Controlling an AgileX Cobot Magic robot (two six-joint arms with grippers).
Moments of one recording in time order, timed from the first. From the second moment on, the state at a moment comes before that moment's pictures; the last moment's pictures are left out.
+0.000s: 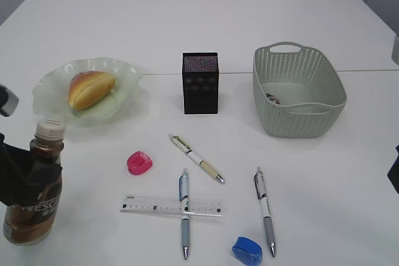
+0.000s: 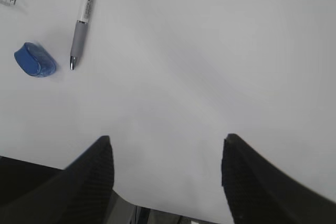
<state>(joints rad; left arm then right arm) -0.40 1.22 -0.45 -0.23 0.11 0.27 0.30 1.14 -0.92 -0.01 1.19 0.08</state>
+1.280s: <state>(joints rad) -0.40 1.76 -0.24 -0.08 -1.11 -0.04 0.30 1.14 -0.92 -0.01 1.18 0.08</state>
